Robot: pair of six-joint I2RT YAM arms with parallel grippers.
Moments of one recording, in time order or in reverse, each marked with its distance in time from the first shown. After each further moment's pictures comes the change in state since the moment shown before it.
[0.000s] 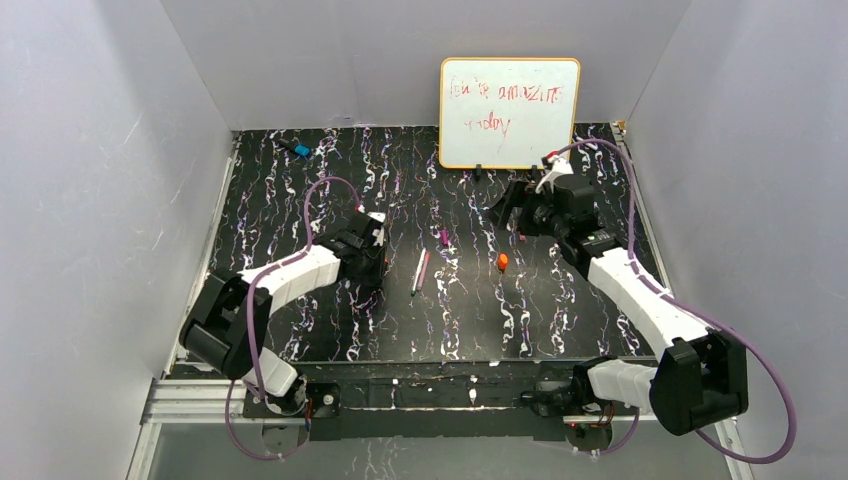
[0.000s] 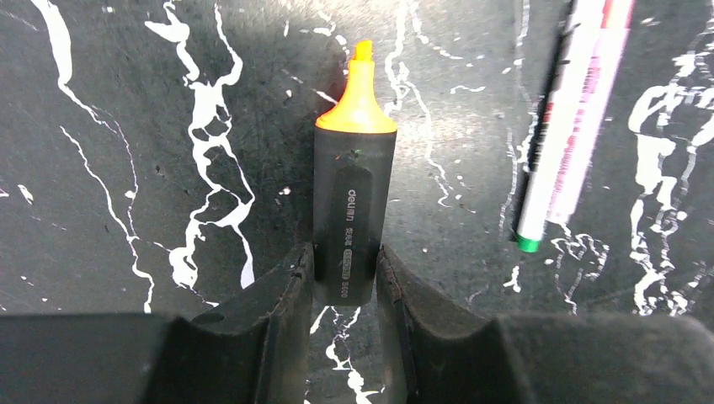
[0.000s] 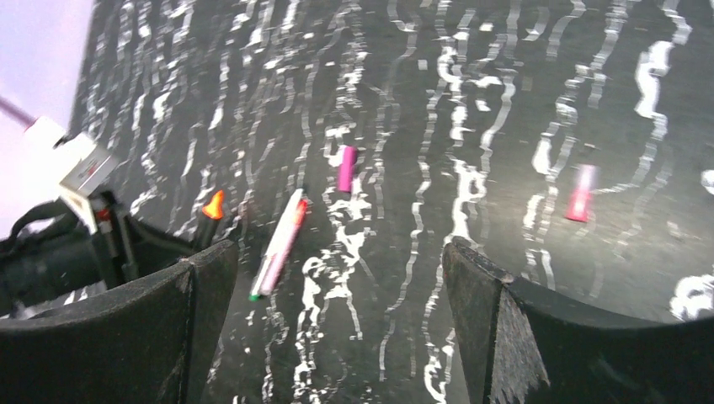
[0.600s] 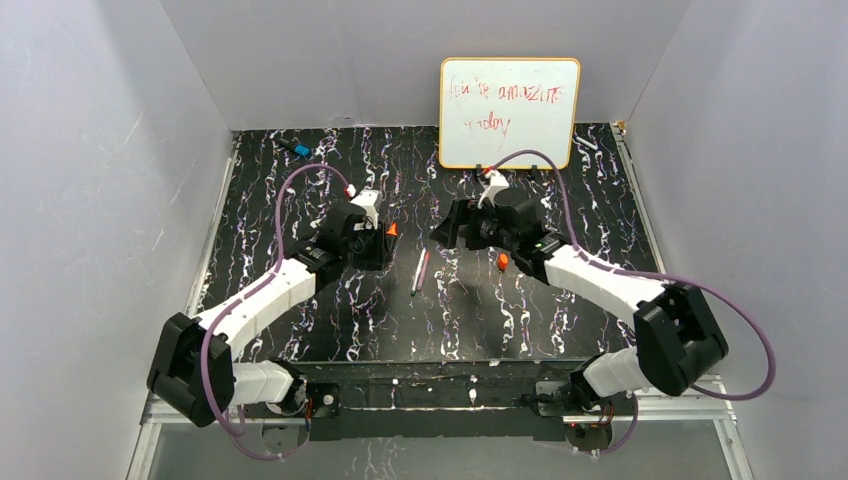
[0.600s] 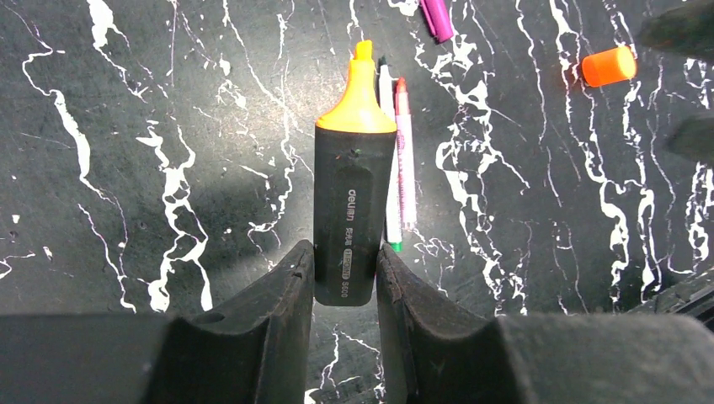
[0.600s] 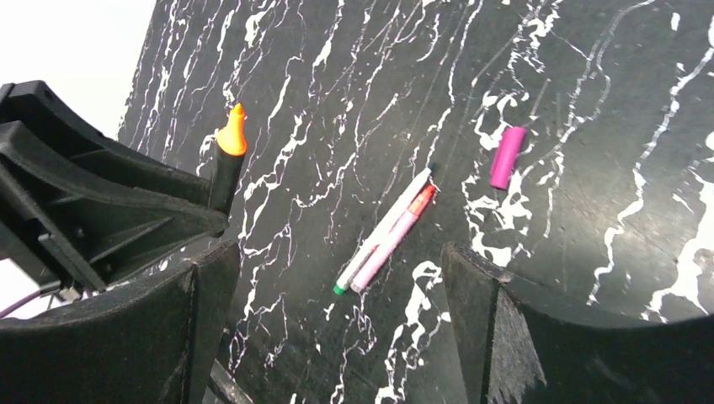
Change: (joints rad) left arm 0.000 -0.257 -0.009 0.097 0.104 0.018; right arm 0.305 0.181 -0.022 0.266 -0.006 0.092
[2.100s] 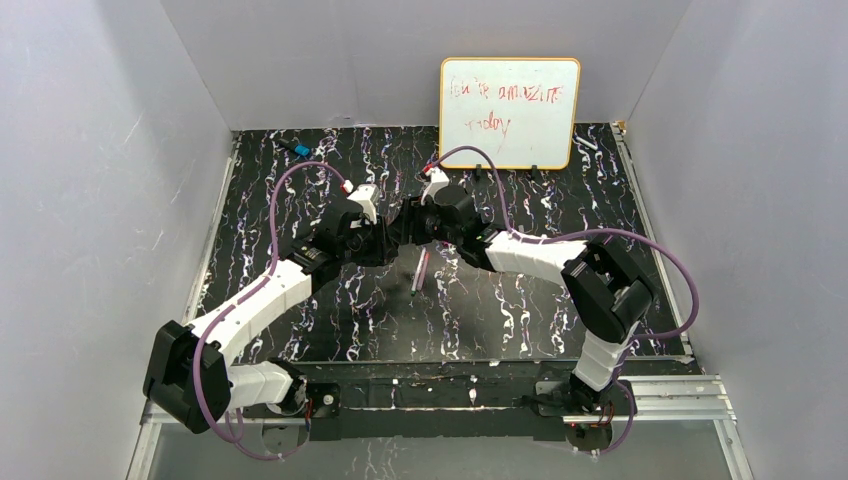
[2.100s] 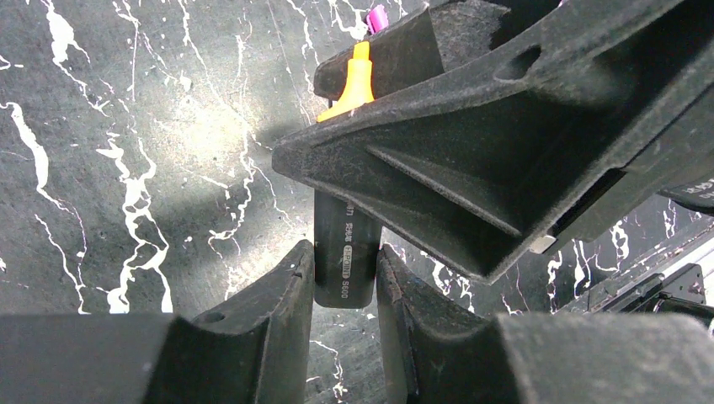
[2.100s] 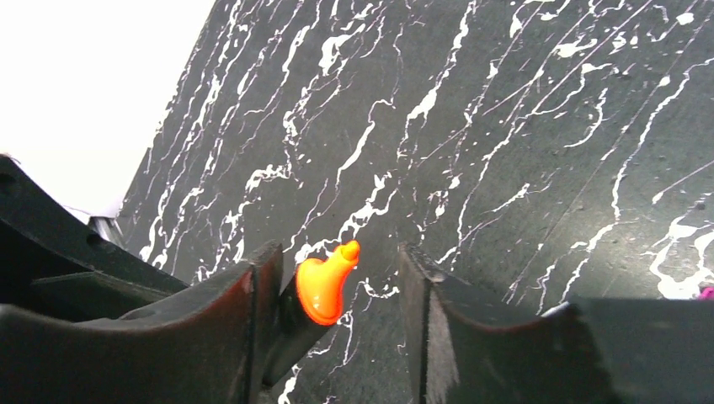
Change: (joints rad) left arm -0.003 -0.043 0.023 0.010 0.061 -0.077; right arm 0.192 0.399 0.258 0.217 0.059 0.028
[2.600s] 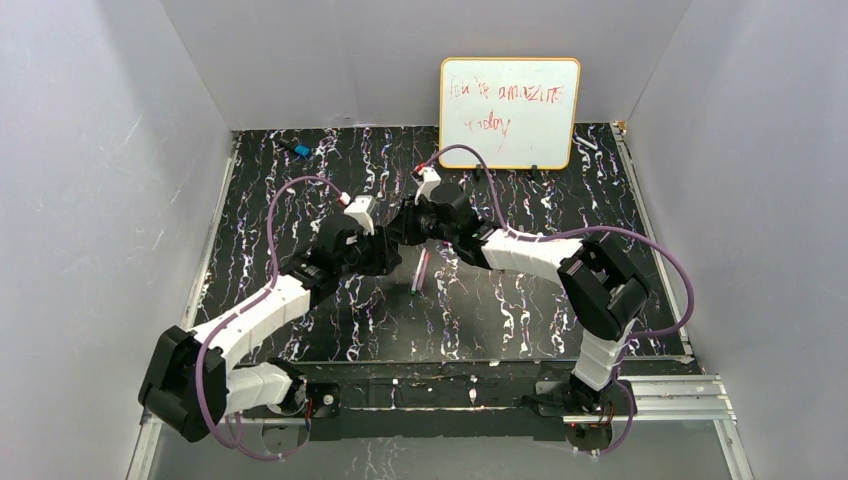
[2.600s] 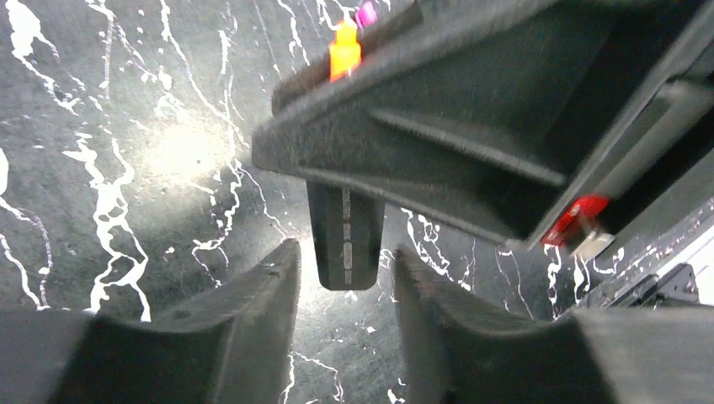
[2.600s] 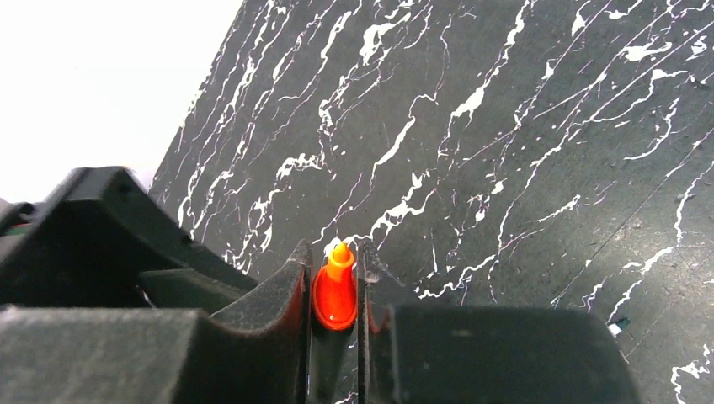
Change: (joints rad) left arm 0.001 -0.034 -0.134 0.171 0.013 -0.016; right arm 0.009 0.026 0.044 -0.002 -0.079 0.008
